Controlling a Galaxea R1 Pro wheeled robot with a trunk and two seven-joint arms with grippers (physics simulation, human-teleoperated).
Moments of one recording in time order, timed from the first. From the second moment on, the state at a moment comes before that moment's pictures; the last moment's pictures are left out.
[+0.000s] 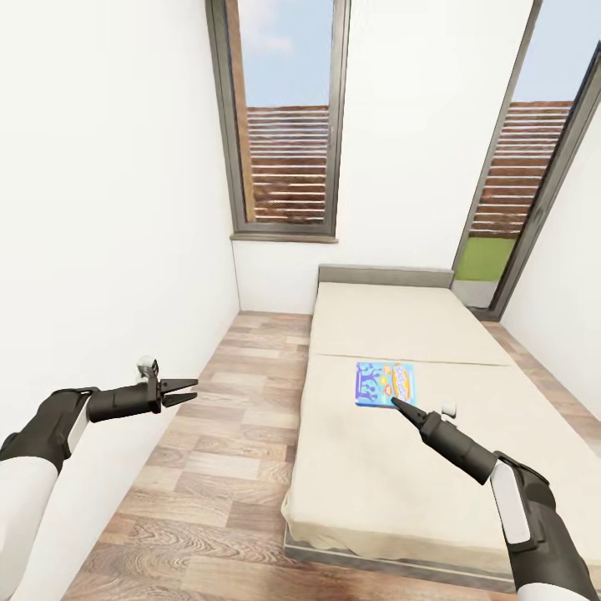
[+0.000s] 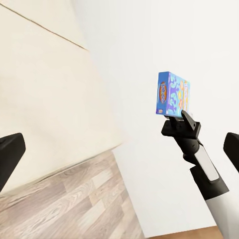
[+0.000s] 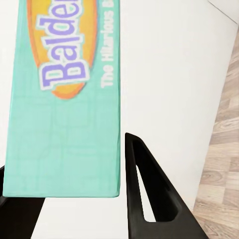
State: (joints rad) left arm -0.86 0.33 0.22 -0.63 -0.02 0.88 -1.52; right arm -0.43 -0.03 -0.46 -1.18 -0.42 0.80 0.97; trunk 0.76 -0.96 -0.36
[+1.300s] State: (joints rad) left arm -0.86 0.33 0.22 -0.63 -0.02 0.88 -1.52; right arm -0.43 -0.03 -0.46 -1.18 -0.42 0.79 0.97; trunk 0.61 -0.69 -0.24
